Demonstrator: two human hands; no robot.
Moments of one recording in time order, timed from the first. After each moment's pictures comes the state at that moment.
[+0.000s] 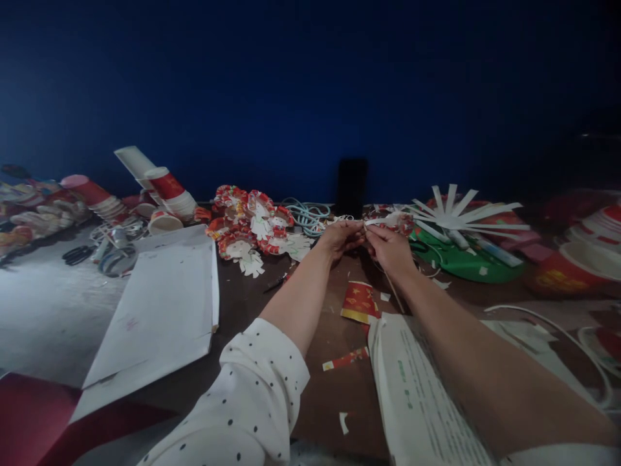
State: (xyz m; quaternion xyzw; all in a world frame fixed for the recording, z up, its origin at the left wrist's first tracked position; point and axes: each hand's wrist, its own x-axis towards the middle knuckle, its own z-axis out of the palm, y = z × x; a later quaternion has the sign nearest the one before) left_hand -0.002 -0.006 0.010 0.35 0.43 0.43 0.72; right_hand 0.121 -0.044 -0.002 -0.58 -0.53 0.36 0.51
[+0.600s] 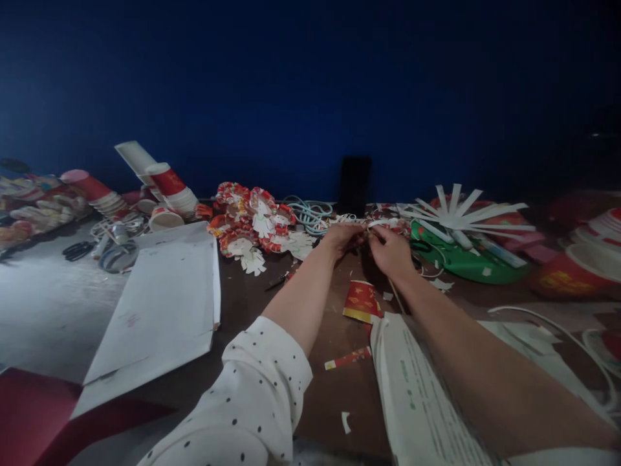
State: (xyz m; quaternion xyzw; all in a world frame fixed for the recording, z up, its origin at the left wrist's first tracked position) left_hand 0.001 -0.001 0.007 0.37 0.45 0.43 0.69; right_hand 0.121 -0.044 -0.003 -0.61 -0.66 0.13 0.41
